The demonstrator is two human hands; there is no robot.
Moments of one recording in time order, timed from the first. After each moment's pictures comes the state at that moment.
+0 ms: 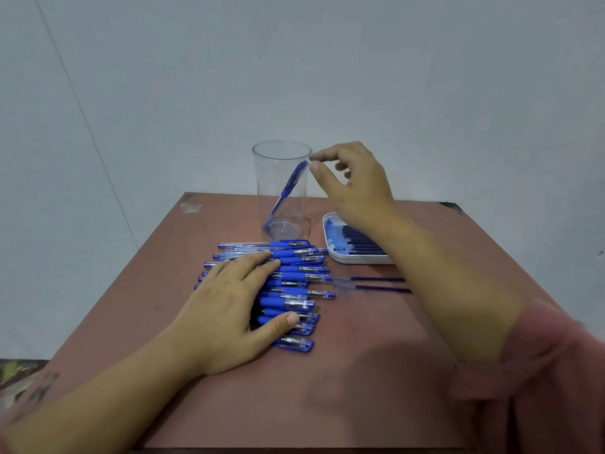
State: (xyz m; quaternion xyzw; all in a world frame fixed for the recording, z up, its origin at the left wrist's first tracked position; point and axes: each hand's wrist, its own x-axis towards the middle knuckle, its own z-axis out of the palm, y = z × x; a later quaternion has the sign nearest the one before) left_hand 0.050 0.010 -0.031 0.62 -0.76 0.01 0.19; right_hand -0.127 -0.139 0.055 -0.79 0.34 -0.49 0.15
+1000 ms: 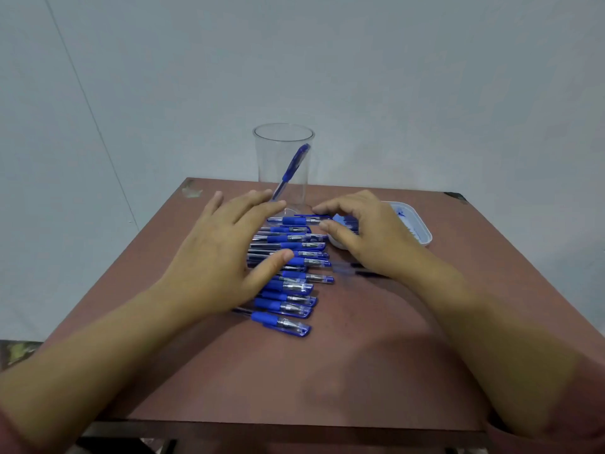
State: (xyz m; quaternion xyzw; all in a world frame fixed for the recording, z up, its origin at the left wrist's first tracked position) left_hand 0.047 -0.003 0.001 0.57 -0.76 0.11 0.29; right_hand -0.166 -0.104 0.017 -0.87 0.34 -0.32 0.13
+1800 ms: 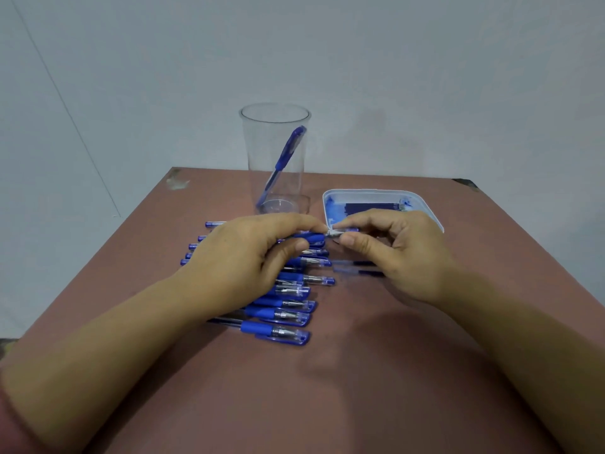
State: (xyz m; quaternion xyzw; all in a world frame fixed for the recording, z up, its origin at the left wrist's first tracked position) left_hand 0.031 -0.036 -0.009 0.53 -0.78 -0.03 0.33; right_hand -0.189 -0.089 0.002 -0.81 0.32 -0.38 0.32
